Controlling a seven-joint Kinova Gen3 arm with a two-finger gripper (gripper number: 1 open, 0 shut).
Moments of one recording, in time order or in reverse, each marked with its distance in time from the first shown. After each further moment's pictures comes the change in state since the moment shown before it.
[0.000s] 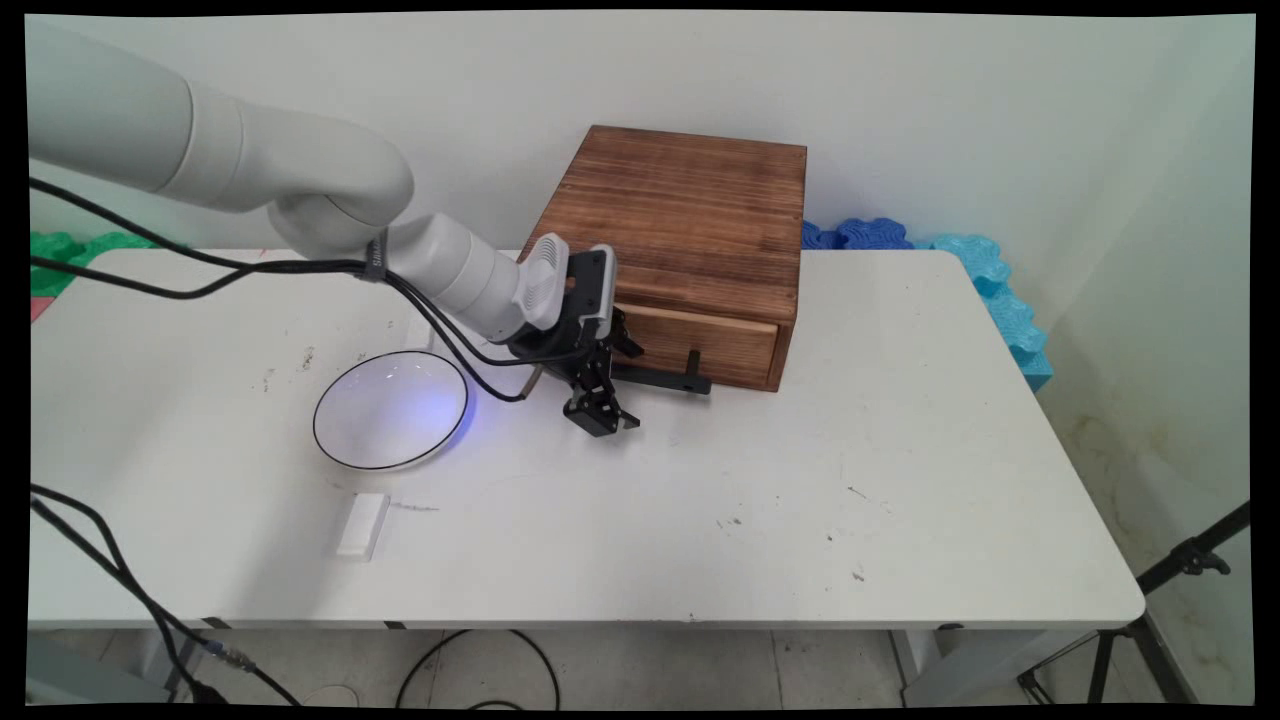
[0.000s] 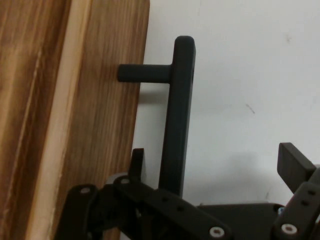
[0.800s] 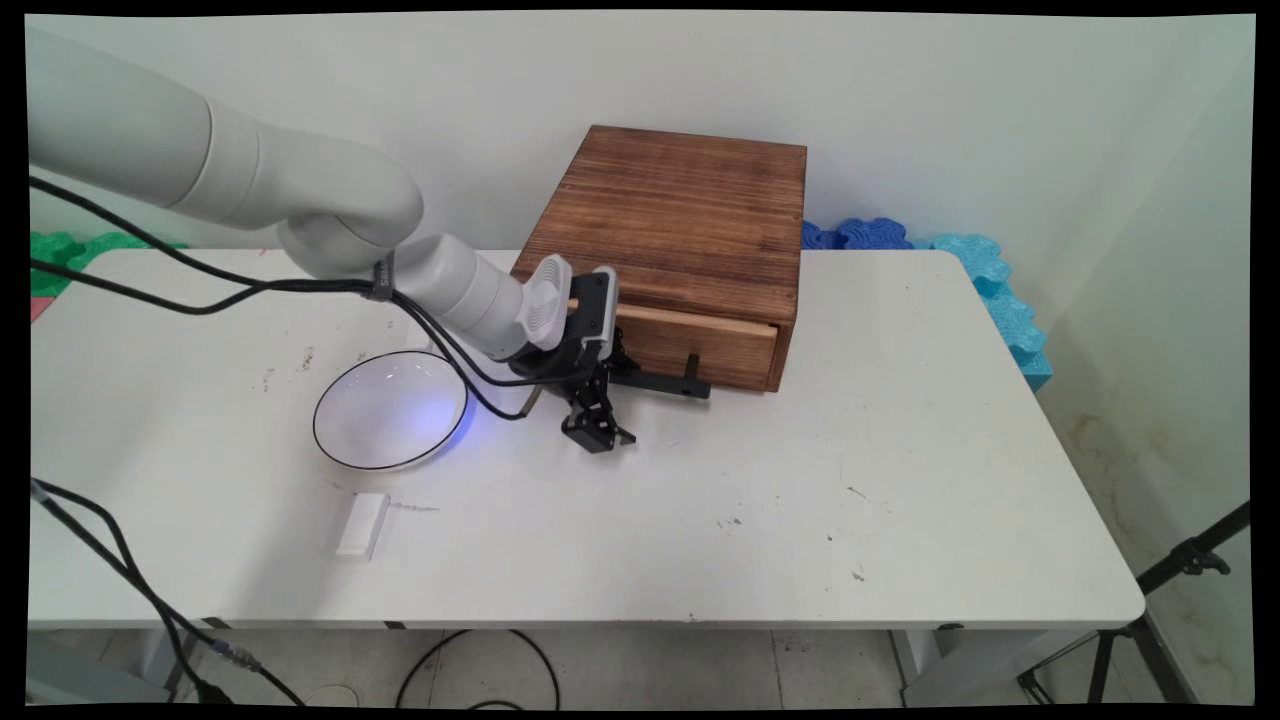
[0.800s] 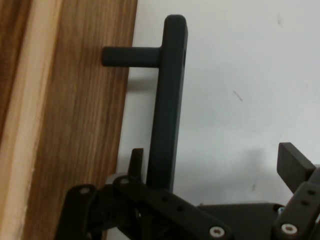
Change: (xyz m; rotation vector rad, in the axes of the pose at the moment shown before) arm -0.005 0.011 0.012 -0.011 -0.029 0.000
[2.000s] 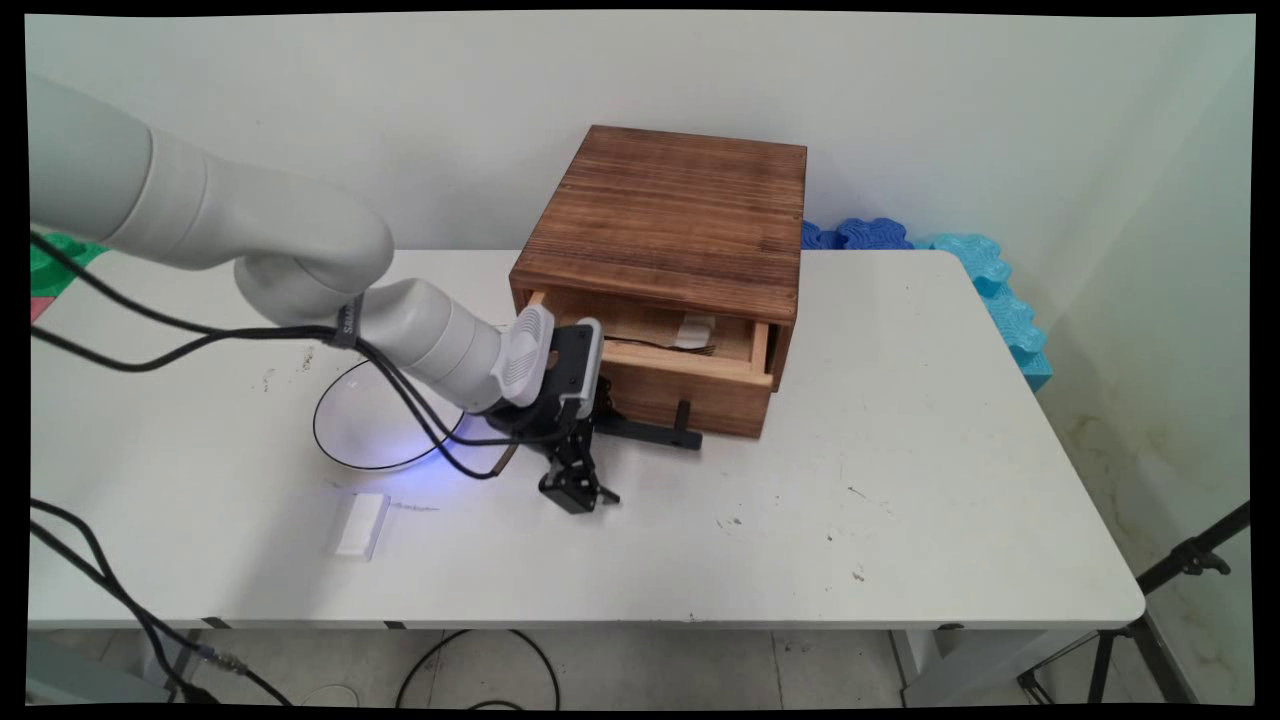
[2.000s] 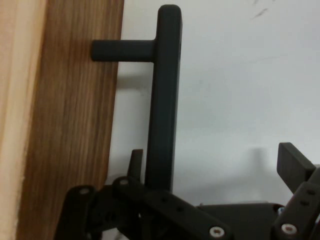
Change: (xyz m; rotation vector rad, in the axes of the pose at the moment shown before) arm -0.002 0.056 -0.013 -0.074 -0.005 0.001
